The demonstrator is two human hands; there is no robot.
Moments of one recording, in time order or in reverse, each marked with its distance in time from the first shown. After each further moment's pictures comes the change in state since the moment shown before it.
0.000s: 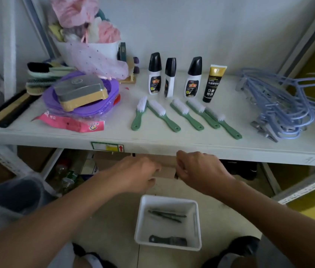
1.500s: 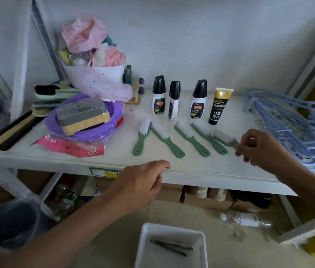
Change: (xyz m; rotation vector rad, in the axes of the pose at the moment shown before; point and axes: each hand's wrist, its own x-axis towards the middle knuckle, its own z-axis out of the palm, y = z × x) left_hand 0.017 -0.004 -0.019 -0.244 0.503 -0.011; right_hand 0.035 0.138 -0.066 0.625 0.196 0.510
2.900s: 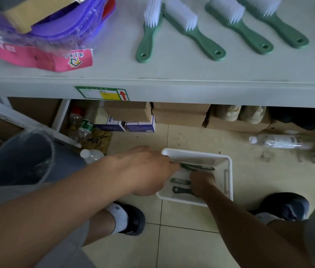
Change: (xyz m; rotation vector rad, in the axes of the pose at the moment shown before) left_hand -0.062 -0.025 0.077 0.413 -0.951 0.161; right_hand -0.146 0.153 0.385 -0.604 -0.871 0.183
